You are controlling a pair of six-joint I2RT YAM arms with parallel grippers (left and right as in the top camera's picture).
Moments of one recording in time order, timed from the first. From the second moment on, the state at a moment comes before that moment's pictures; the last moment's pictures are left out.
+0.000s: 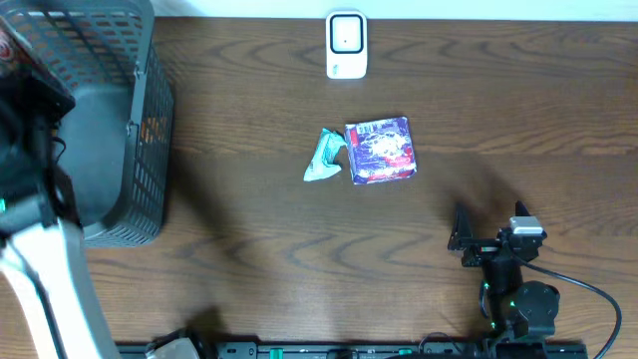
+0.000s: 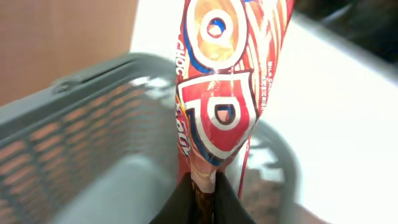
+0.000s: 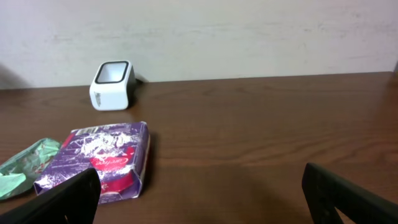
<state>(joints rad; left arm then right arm) 0.46 1.23 1.27 -0.32 0.10 -0.38 0.02 0.01 0.01 -0.07 -0.02 0.07</state>
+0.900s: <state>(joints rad) -0.43 1.59 1.27 -0.68 -0.04 -0.68 0.02 0.01 0.01 -0.07 -0.01 0.07</state>
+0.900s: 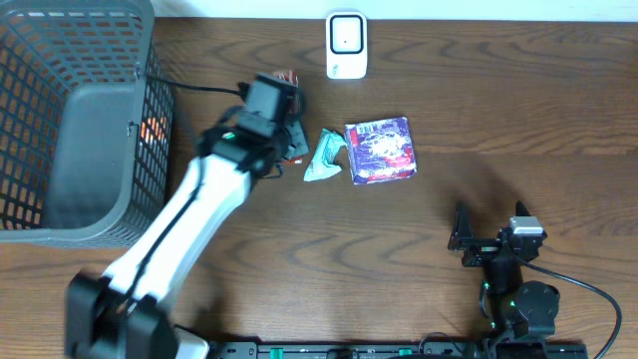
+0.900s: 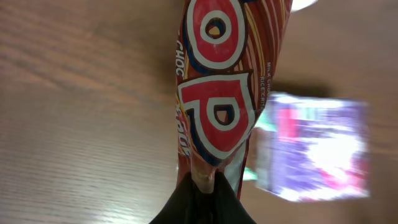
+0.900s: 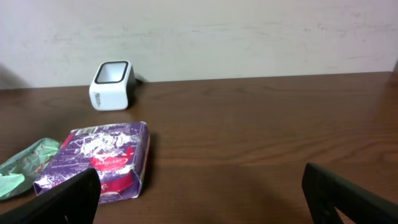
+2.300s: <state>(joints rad) 0.42 1.39 1.46 -0.43 -0.18 -0.38 0.02 0.01 0.01 -0.07 -0.01 0.07</state>
